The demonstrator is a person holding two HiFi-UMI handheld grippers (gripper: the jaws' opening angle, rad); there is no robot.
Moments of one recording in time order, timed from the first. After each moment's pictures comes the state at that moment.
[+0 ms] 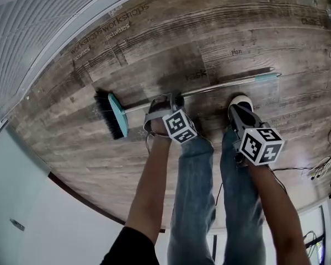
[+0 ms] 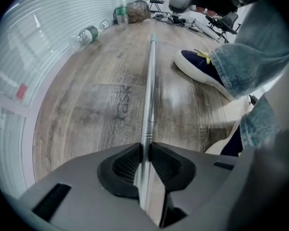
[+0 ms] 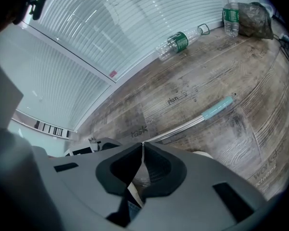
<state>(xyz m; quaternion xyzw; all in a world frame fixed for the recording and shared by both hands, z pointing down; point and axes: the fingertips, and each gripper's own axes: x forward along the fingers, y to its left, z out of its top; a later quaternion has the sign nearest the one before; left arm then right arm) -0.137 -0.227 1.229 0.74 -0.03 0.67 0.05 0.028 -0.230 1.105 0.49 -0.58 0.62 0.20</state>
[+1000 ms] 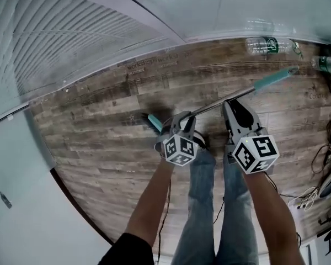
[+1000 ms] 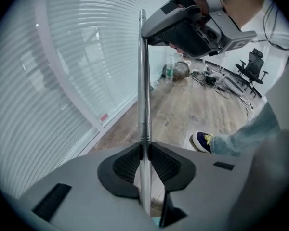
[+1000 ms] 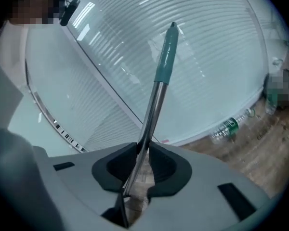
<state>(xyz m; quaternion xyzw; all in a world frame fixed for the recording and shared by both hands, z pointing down) -0.142 -0.342 0.948 0.82 -0.24 0.50 0.13 -0.017 -0.428 0.814 0.51 -0.75 0.42 0.07</state>
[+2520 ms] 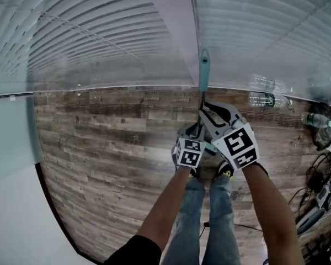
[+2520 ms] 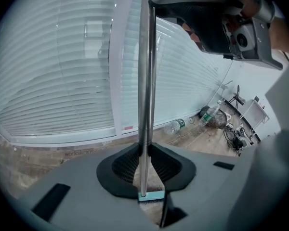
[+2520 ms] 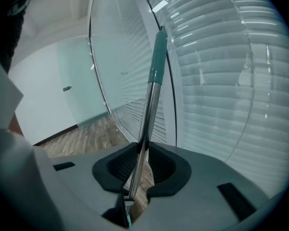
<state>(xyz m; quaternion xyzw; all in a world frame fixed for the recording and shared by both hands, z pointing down) -0.143 -0.464 0.881 0.75 -0.45 0.35 0.34 -0.148 -0.552 0.688 0.27 -0.92 0.18 0.23</state>
